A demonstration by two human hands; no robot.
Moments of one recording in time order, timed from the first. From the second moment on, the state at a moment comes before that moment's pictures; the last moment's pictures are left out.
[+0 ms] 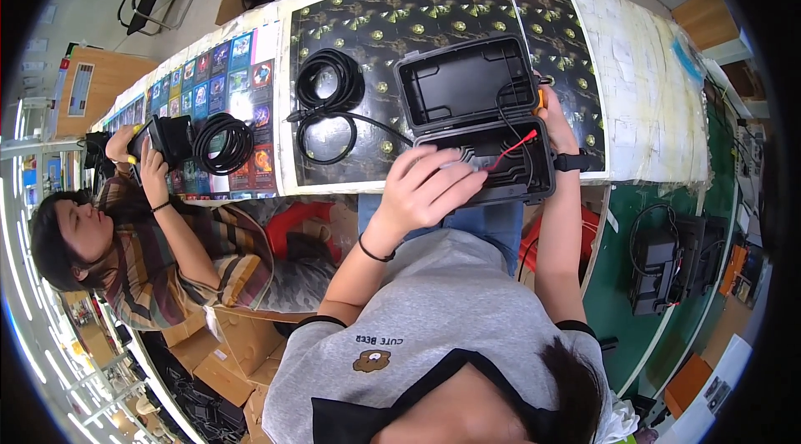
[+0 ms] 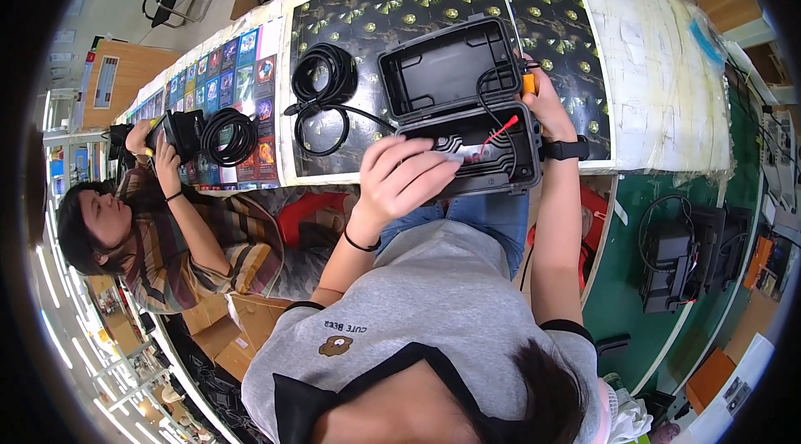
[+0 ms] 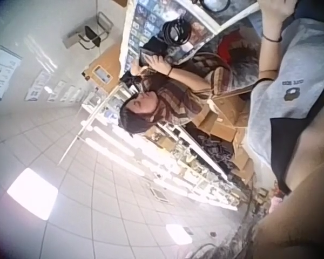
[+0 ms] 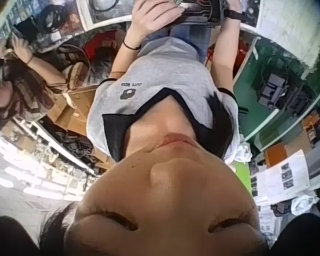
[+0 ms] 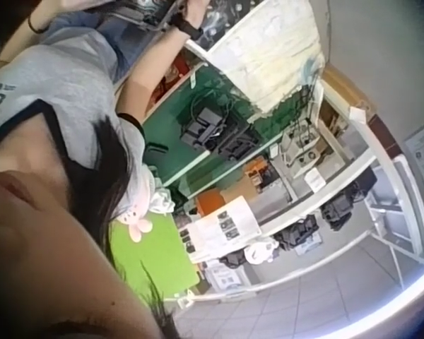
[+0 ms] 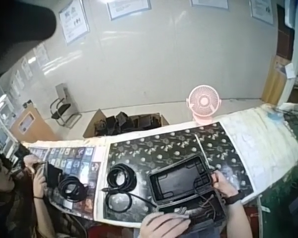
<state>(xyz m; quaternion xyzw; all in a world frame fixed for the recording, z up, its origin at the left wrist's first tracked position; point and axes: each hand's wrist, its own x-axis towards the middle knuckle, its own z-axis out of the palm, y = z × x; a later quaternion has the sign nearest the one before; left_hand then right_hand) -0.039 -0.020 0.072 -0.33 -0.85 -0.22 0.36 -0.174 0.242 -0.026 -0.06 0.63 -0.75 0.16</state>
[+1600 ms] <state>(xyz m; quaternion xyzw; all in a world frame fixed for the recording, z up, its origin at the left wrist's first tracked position) 0.003 -0.010 0.059 -0.20 -0.94 -0.21 0.19 -0.170 0.240 -0.025 -0.05 0.56 -0.81 0.18</state>
